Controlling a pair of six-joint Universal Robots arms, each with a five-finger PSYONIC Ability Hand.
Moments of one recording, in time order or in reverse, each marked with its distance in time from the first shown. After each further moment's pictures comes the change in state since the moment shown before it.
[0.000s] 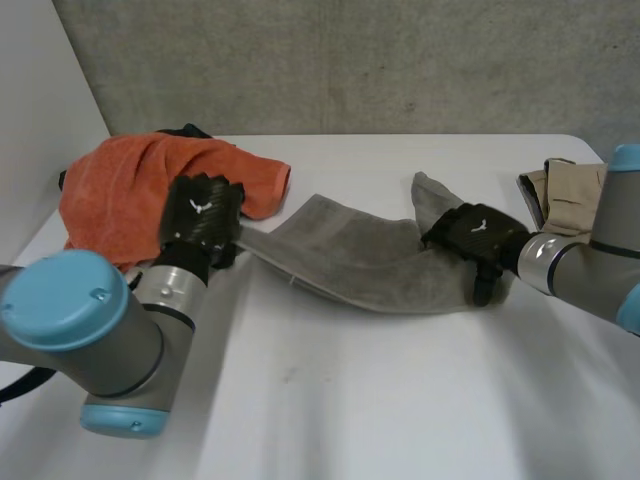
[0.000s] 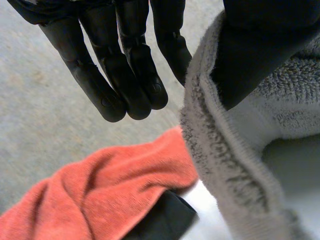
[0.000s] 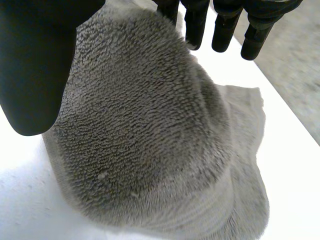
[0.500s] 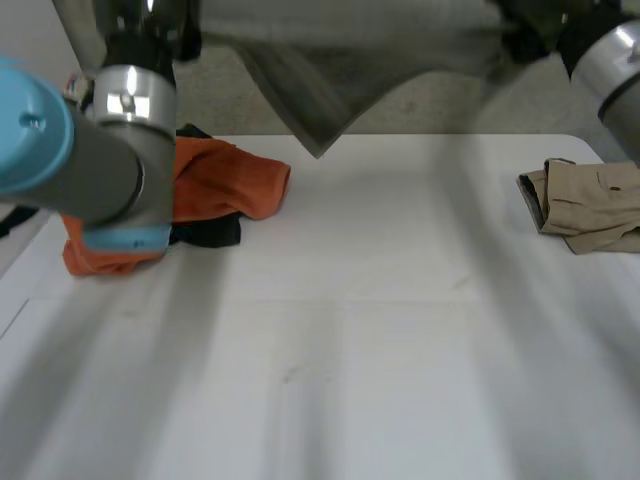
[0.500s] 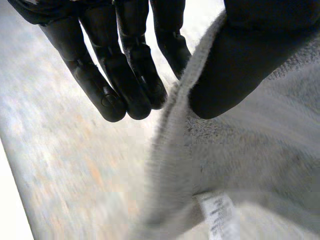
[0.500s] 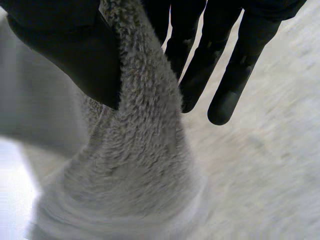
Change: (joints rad) left arm 0.046 -0.045 0.525 0.029 -0.009 0.025; right arm 0.040 -0.258 -0.258 -0.312 0.078 0.365; left_hand 0.000 -0.001 0.000 0.000 0.000; right_hand 0.876 0.959 0.980 0.989 0.961
